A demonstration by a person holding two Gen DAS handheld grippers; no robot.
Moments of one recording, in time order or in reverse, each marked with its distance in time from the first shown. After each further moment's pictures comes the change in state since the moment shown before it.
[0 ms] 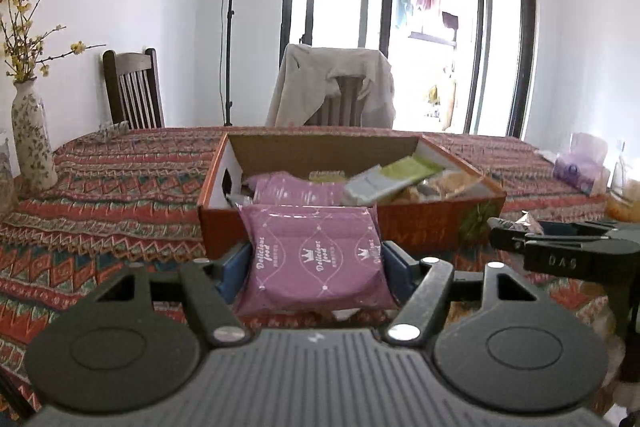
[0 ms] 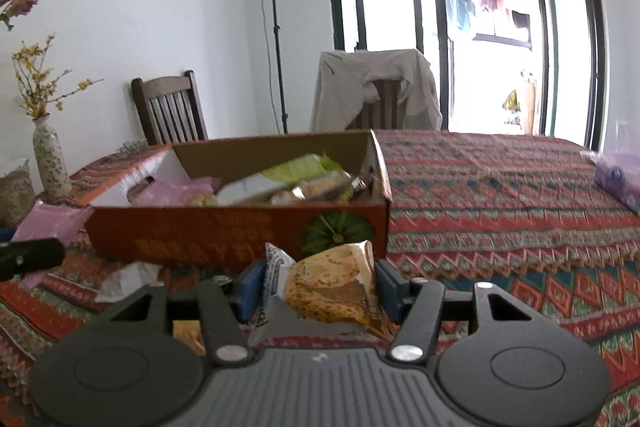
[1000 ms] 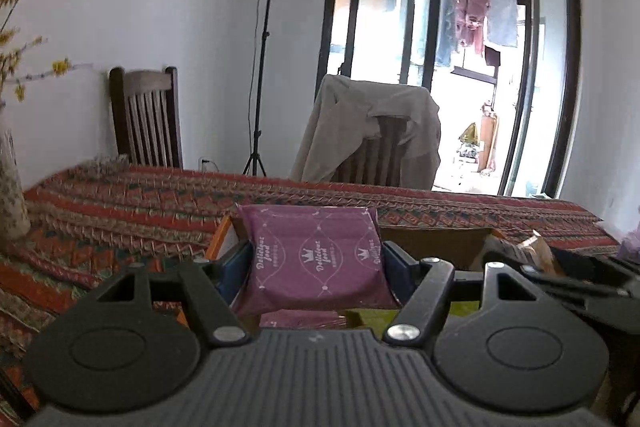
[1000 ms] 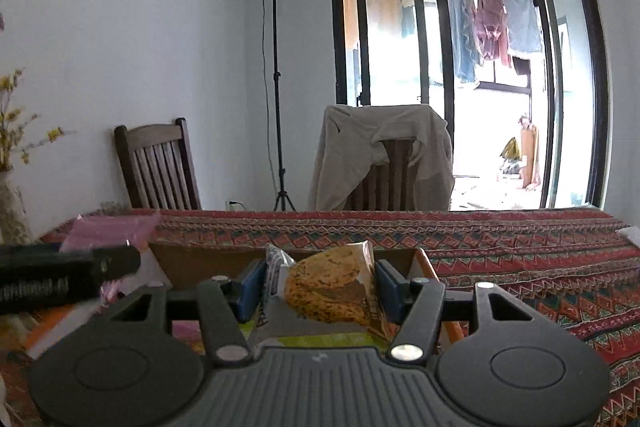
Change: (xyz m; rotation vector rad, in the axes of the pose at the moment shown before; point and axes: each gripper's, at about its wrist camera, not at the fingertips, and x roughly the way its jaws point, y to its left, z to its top) left arm 0.138 0.017 0.085 -0.090 -0.082 0.094; right arm 0.117 0.036 0.089 -0.041 -0.134 -0.046
